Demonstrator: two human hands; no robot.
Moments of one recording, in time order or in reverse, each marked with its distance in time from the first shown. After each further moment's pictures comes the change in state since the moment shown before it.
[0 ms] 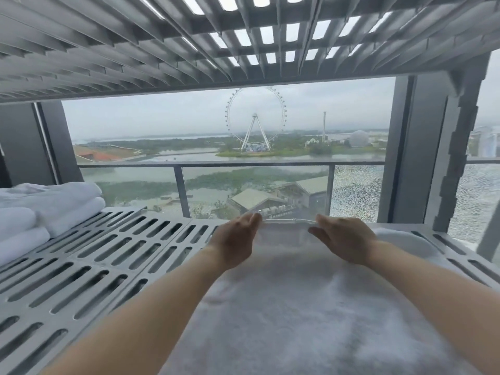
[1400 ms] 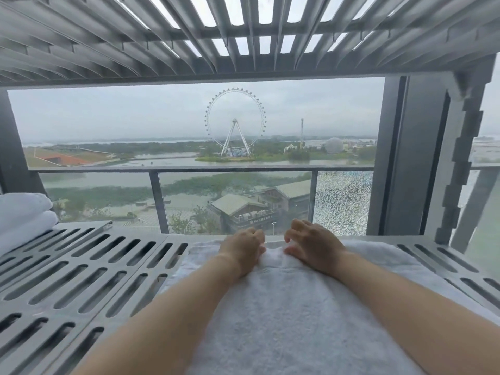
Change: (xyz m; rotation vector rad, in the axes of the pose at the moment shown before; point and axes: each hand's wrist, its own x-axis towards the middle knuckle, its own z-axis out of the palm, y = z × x) left_hand 0.073 -0.021 0.068 -0.025 -0.262 -0.071; right_hand 0.056 0.003 0.061 0.031 -0.137 0.009
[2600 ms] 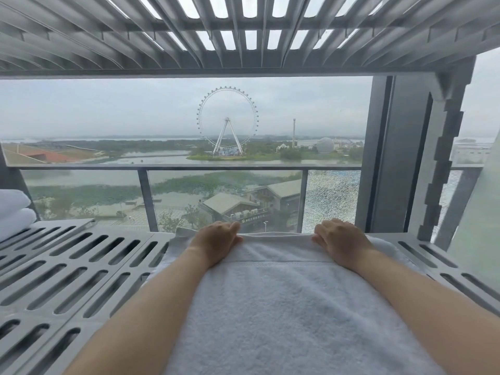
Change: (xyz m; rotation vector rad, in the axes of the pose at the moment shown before) left_hand 0.012 -0.040 0.014 0.104 0.219 0.158; right_hand -0.044 0.059 -0.009 -0.225 -0.003 0.194
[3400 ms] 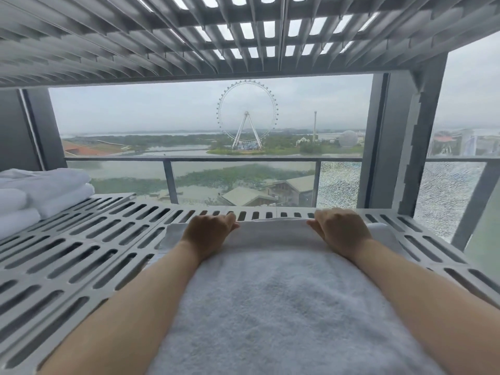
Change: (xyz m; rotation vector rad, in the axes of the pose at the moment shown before) left_hand -0.110 0.074 -0.085 0.413 0.388 0.022; right_hand -0.085 -0.044 -0.078 -0.017 0.271 -0.108
